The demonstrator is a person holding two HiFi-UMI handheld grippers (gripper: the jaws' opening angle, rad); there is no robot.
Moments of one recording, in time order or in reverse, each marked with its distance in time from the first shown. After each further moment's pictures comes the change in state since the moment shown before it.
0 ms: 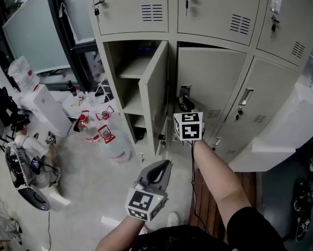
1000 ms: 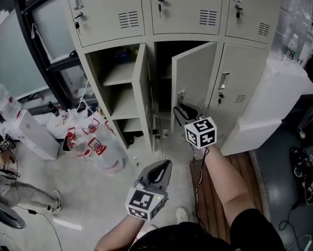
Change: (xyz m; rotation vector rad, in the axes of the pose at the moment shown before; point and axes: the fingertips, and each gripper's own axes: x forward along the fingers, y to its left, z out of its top) left arm -0.042 -0.021 0.007 0.046 0.025 -0.255; right arm -0.098 0.002 -0.012 0.018 -0.056 0.091
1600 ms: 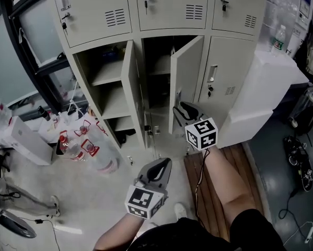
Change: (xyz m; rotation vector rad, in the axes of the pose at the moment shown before) left arm 0.001 -0.022 -0.007 -0.012 0.019 -0.093; right arm -0.045 -0.010 -0.003 -0.027 -0.005 -0.087
